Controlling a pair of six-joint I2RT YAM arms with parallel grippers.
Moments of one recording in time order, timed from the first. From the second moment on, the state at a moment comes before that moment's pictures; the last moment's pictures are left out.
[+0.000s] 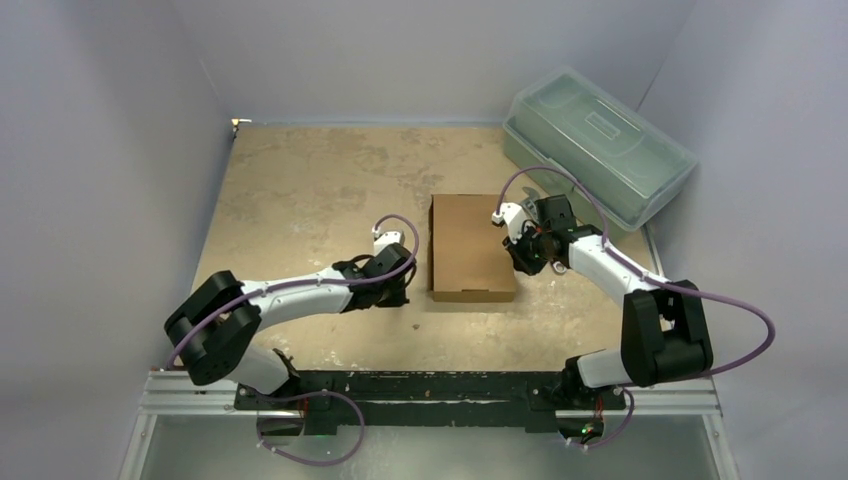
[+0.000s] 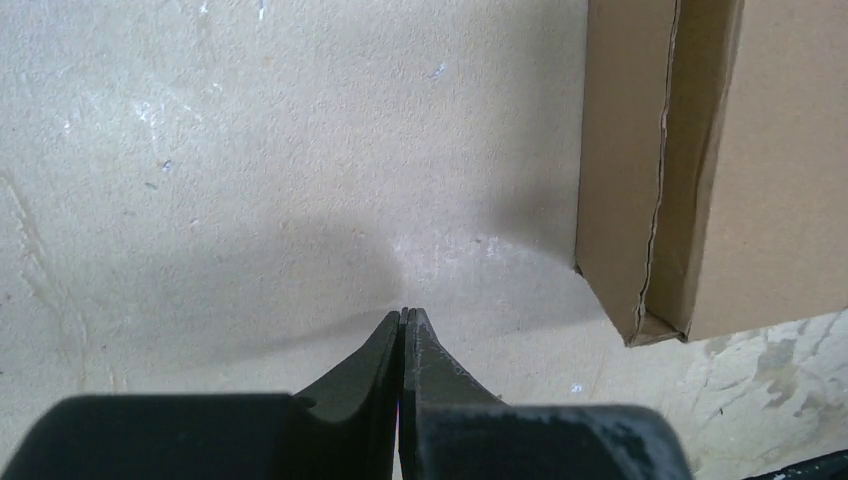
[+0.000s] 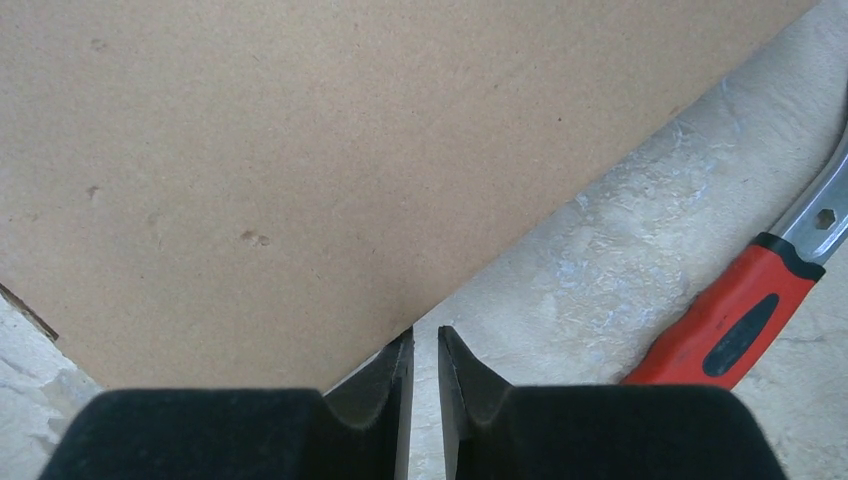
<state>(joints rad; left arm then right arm) -0.88 1.45 0.73 -0.28 -0.25 -0.83 0.23 1.41 0.80 -0.46 -0.30 -0.56</state>
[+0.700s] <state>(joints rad) -0.96 1.56 0.96 -0.39 -0.28 -0.77 0.24 1.38 0.80 -0.44 -0.23 -0.54</state>
